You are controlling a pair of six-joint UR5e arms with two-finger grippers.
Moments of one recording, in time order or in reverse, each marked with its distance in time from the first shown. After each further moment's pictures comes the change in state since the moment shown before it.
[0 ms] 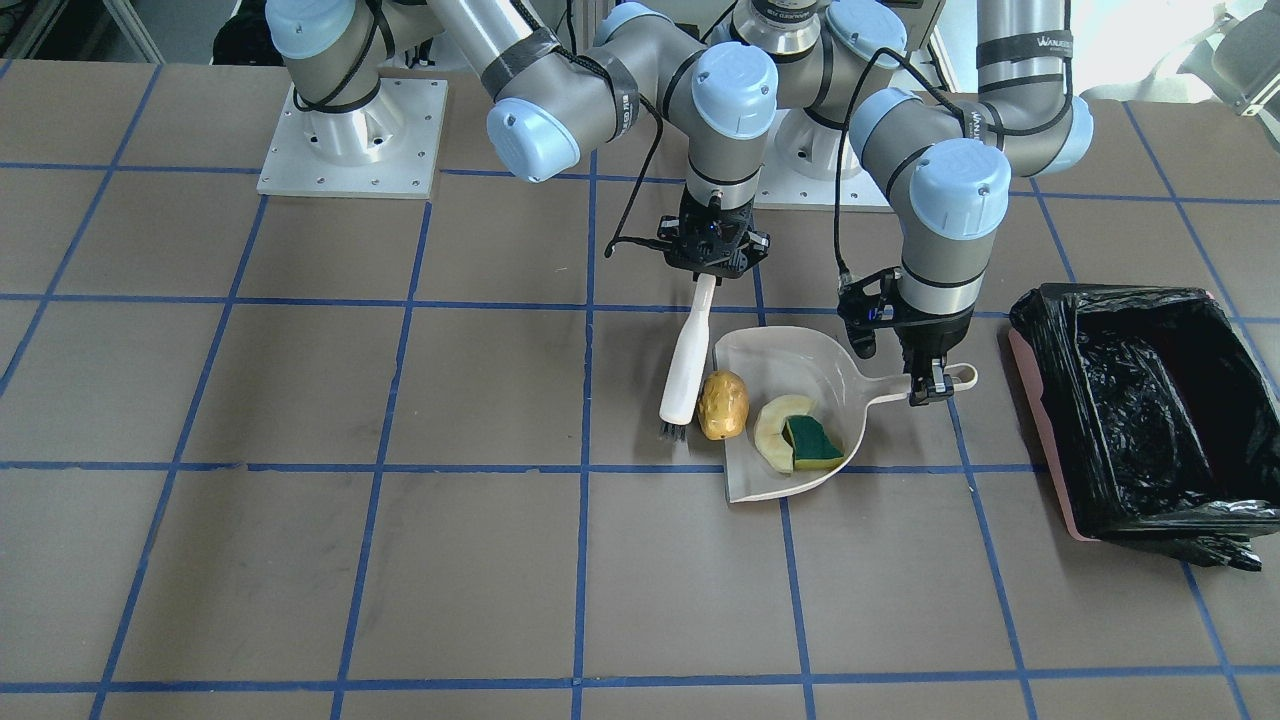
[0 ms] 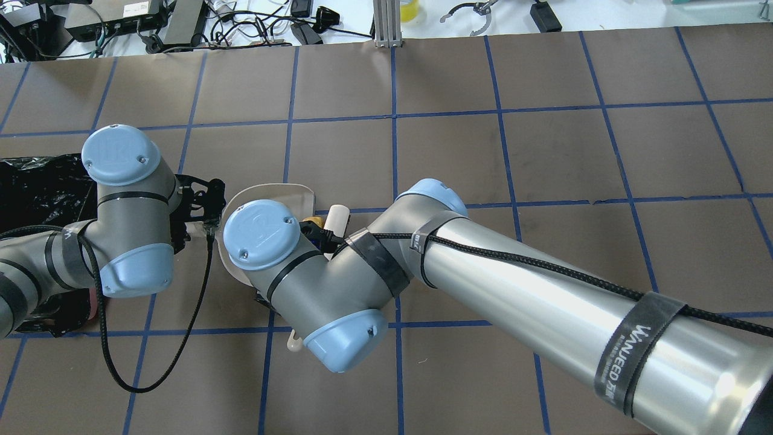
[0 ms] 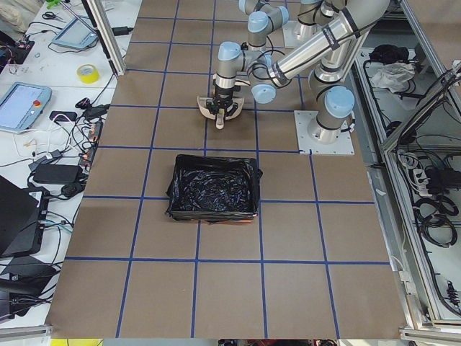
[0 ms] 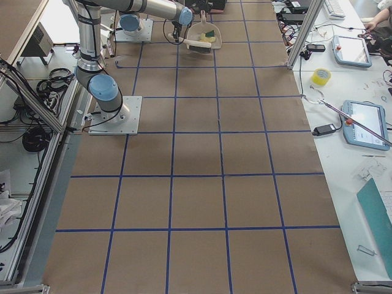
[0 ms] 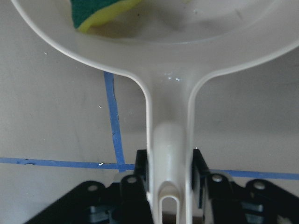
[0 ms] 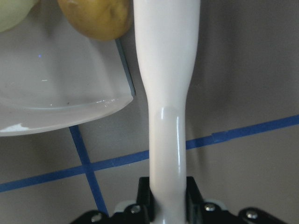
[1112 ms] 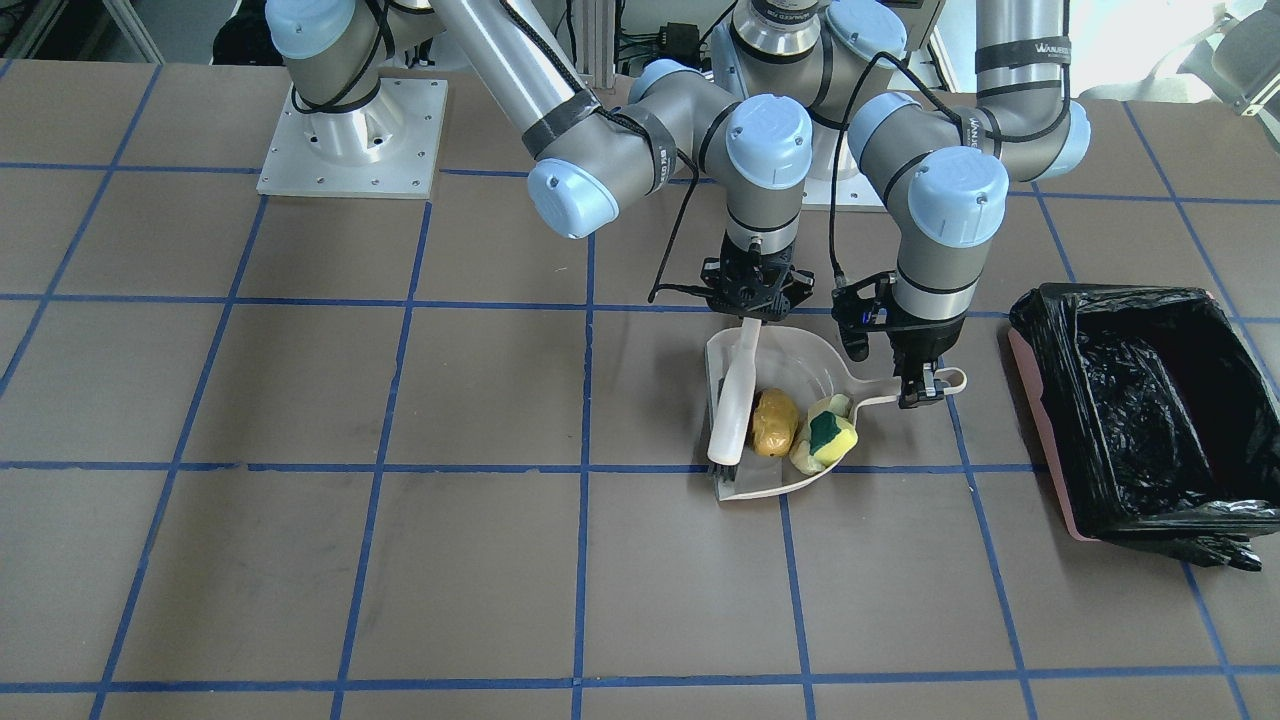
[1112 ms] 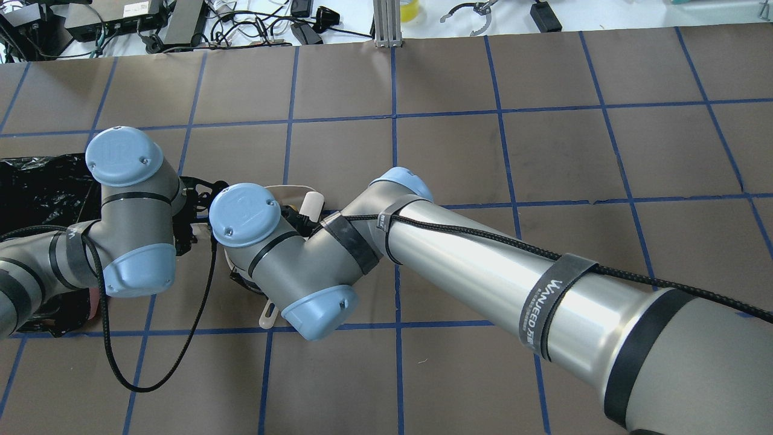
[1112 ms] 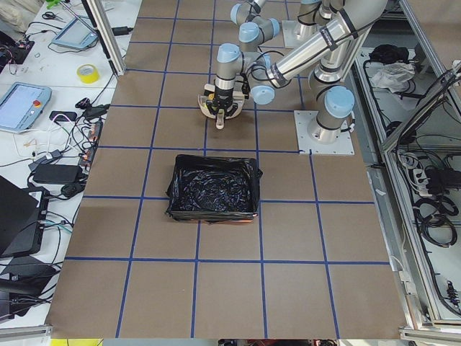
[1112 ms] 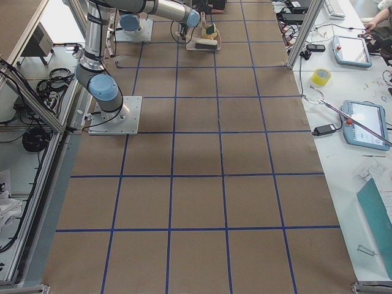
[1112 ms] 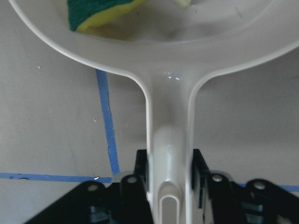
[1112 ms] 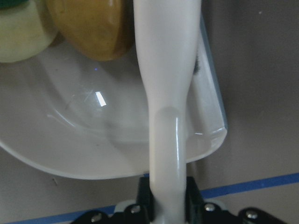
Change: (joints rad) left arm -0.001 -0.014 -0.001 -0.002 -0.028 0.002; right arm 0.001 0.148 -0.139 -0.096 0.063 0.038
